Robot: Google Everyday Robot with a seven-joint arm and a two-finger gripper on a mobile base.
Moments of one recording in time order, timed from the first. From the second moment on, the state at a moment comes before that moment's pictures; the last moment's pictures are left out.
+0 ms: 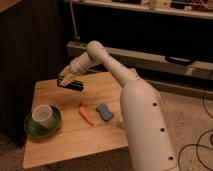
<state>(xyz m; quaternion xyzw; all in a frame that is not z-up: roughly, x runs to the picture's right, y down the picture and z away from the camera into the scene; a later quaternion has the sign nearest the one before) -0.249 -0.069 0.776 -0.32 -0.51 0.06 0.79</state>
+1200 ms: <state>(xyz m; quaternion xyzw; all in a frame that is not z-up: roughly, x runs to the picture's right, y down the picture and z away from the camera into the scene) -0.330 -0.024 0.640 -0.33 -0.66 0.05 0.67</state>
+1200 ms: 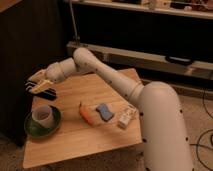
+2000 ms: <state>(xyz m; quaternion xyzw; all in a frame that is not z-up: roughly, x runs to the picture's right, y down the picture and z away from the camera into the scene) -0.358 0.034 0.639 -0.36 -0.69 0.06 0.62</state>
